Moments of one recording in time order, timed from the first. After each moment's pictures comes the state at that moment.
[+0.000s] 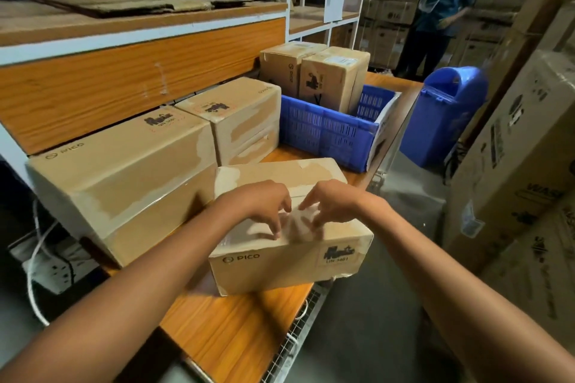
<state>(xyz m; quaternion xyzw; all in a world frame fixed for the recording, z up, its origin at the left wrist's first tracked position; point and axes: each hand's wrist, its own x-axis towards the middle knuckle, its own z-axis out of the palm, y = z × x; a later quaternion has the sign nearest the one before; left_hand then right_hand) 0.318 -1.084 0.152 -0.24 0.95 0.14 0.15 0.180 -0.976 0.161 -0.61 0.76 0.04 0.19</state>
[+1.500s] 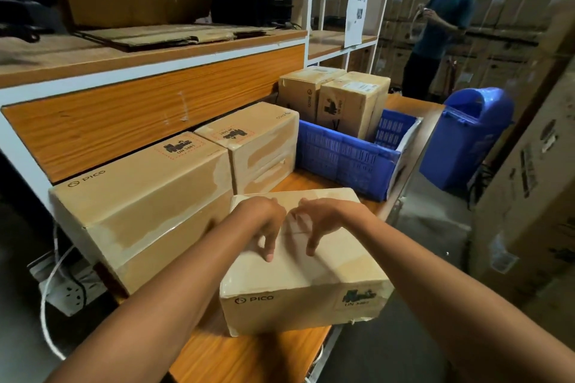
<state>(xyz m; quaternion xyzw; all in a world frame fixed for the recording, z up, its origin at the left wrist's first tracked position) 0.303 -1.139 0.154 -0.37 0.87 0.15 0.28 0.170 -1.066 0.145 -0.65 0.73 0.11 0.21</state>
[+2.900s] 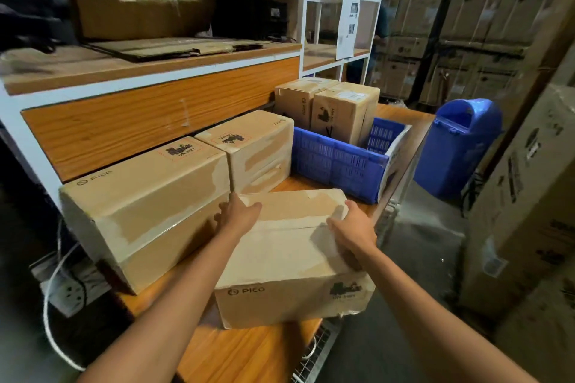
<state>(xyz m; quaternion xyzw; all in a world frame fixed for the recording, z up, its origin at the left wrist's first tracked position) 0.335 -1.146 0.099 -0.61 0.68 0.35 -0.19 0.144 -0.995 0.091 -0.34 0.86 -0.36 0.15</state>
